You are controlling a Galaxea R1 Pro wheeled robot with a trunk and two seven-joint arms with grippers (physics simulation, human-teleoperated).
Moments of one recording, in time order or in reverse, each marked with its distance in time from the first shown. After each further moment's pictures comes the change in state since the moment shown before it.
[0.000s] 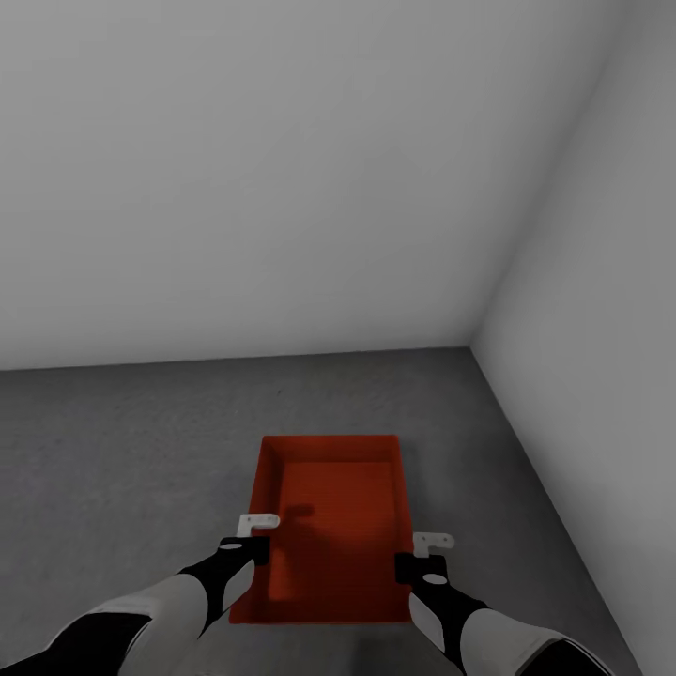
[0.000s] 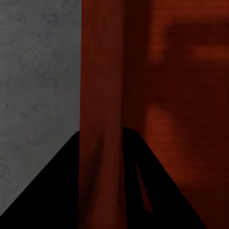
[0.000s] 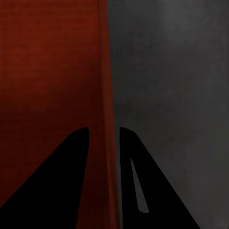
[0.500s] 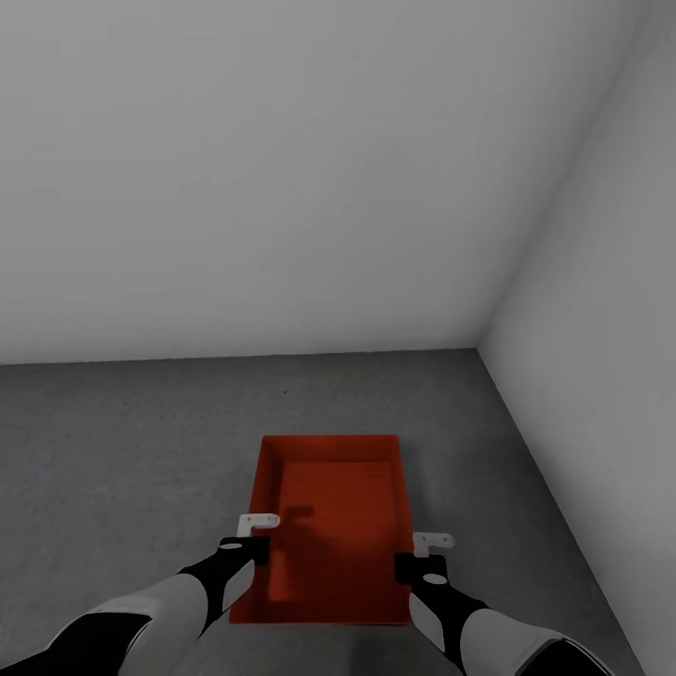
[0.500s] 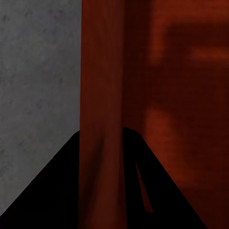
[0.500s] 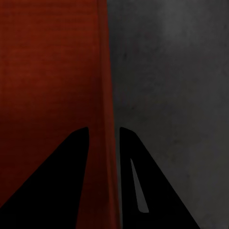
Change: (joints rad) left arm -0.001 0.000 0.000 0.000 0.000 0.000 0.000; right arm 0.001 0.000 0.000 -0.002 0.000 0.000 -0.001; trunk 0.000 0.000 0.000
